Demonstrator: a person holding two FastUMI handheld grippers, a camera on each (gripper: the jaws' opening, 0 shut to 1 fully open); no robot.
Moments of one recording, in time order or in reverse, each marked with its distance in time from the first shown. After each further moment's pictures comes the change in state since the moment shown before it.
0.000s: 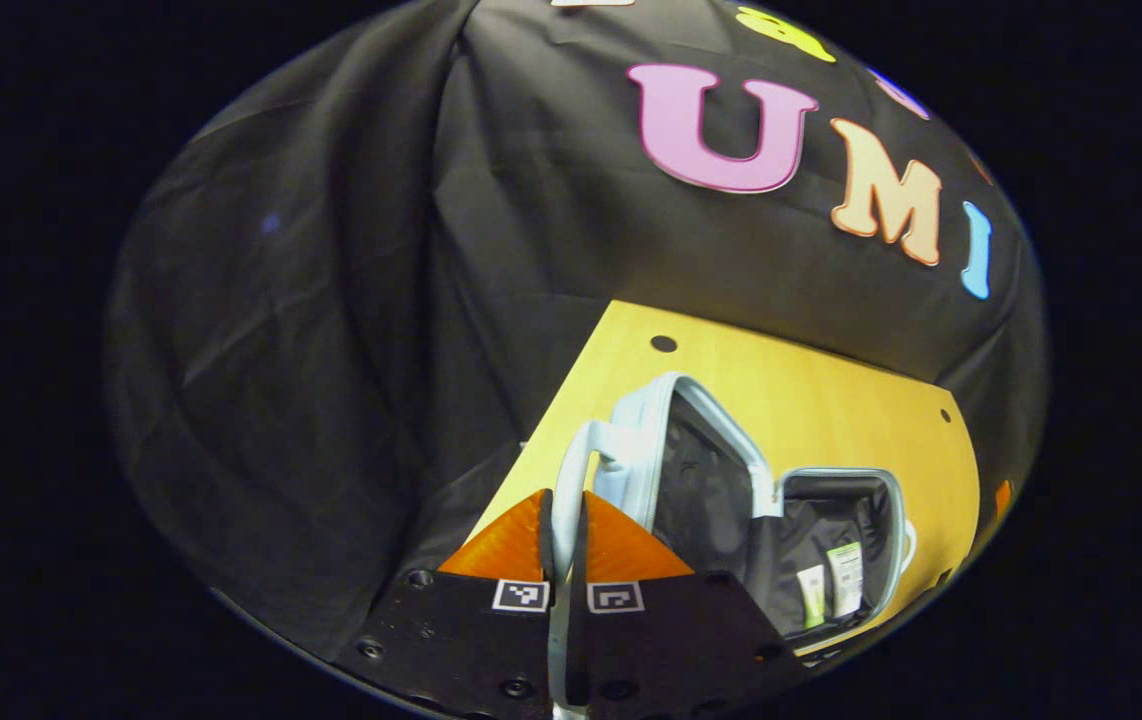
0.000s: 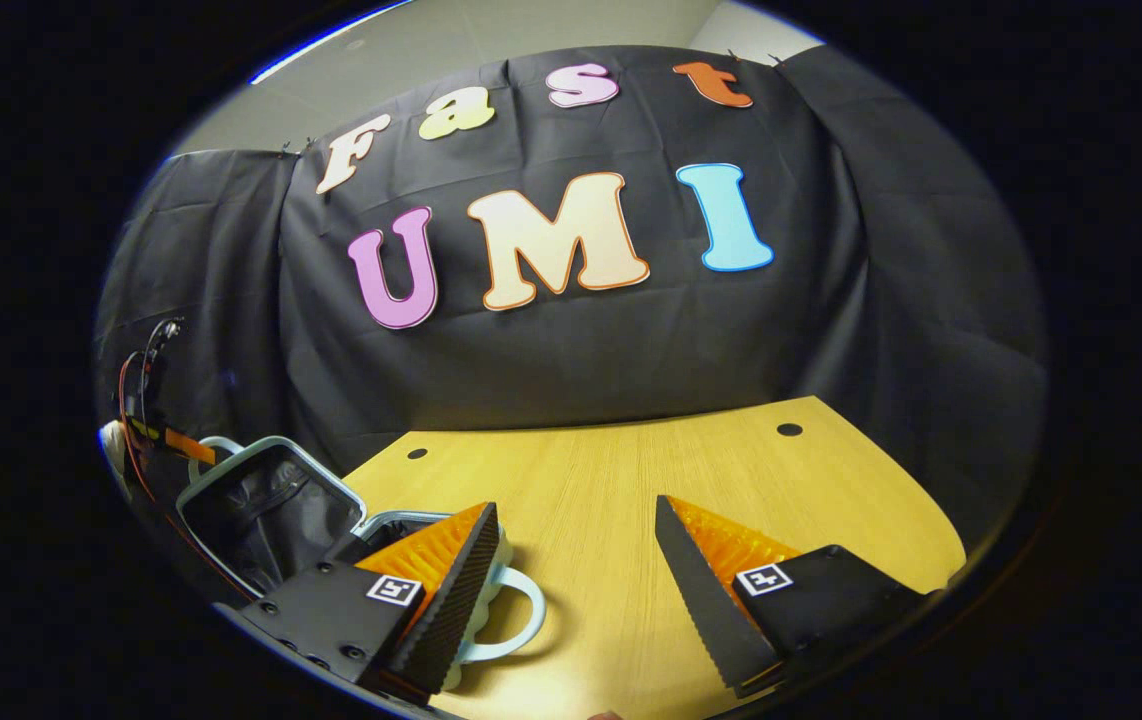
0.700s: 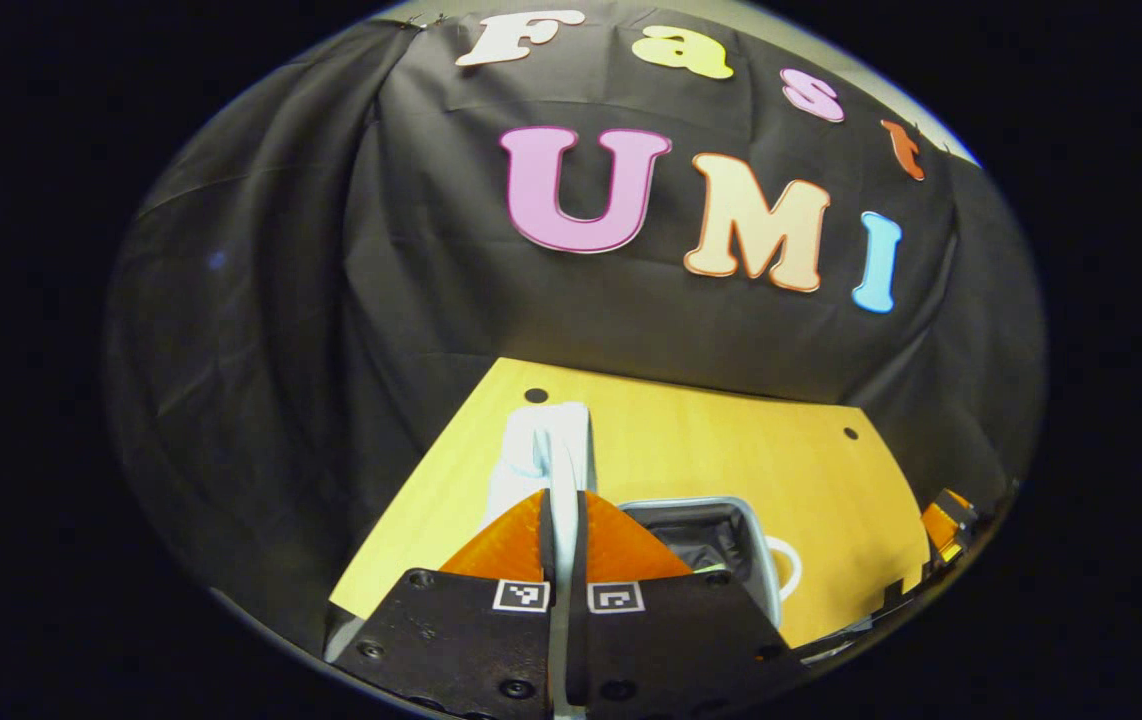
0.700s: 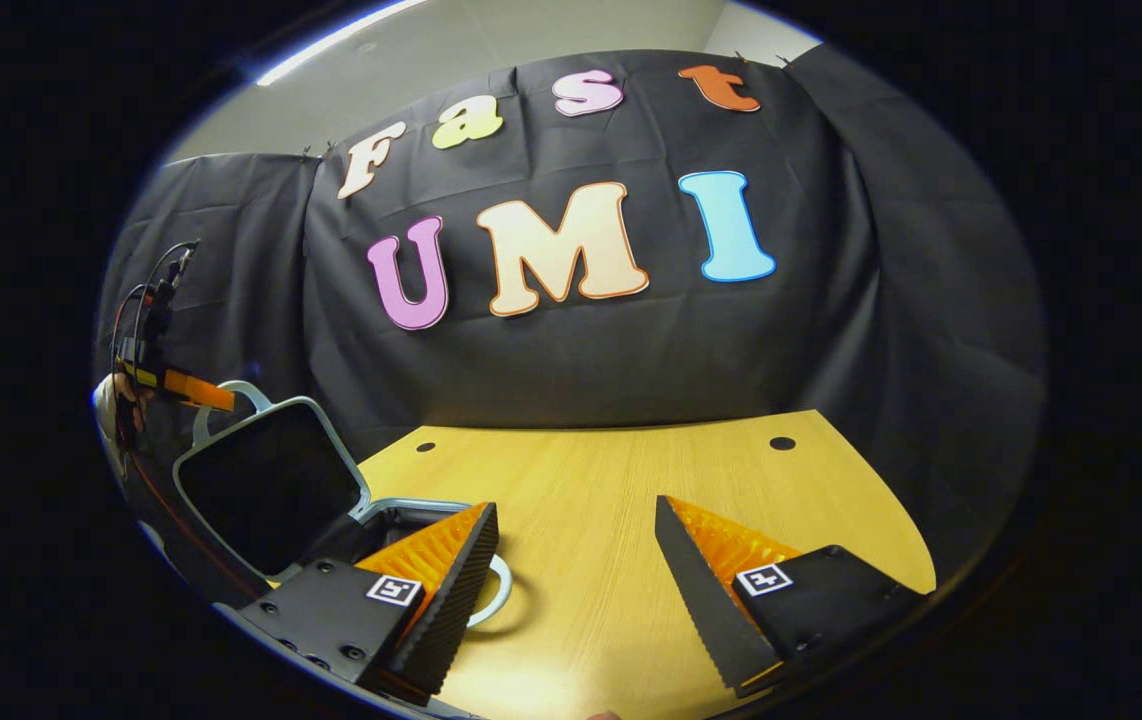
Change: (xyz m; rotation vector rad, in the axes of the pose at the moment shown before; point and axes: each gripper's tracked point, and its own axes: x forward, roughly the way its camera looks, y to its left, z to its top) left arm -0.076 -0.171 0.019 0.040 -0.148 -0.220; right arm -0.023 -0.052 0.011 -0.025 0.001 0.076
